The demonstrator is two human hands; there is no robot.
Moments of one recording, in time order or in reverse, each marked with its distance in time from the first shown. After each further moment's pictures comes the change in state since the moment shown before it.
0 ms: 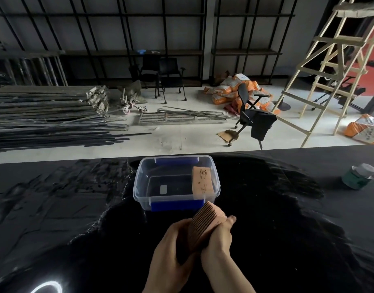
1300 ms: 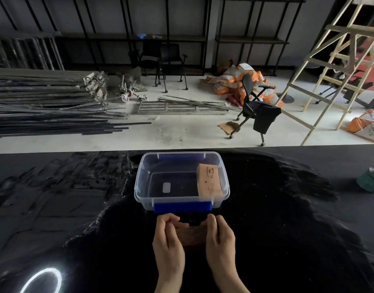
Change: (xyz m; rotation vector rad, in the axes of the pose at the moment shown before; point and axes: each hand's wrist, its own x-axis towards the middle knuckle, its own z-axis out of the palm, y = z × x) left_hand 0.015 -0.018 0.039 -0.470 0.439 -0.356; right_hand 0.045 0.028 -0.033 -0.785 -0.058 -0.827
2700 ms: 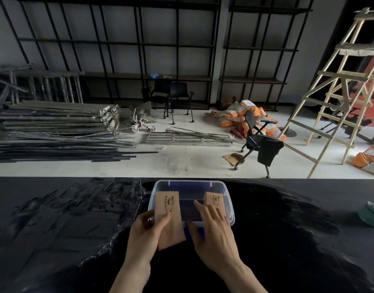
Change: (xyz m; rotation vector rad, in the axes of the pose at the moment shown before) left_hand 0.048 0.096 -0.074 -0.227 -0.175 -0.253; right_hand 0.024 -0.095 0.001 -0.673 -0.285 -0.537
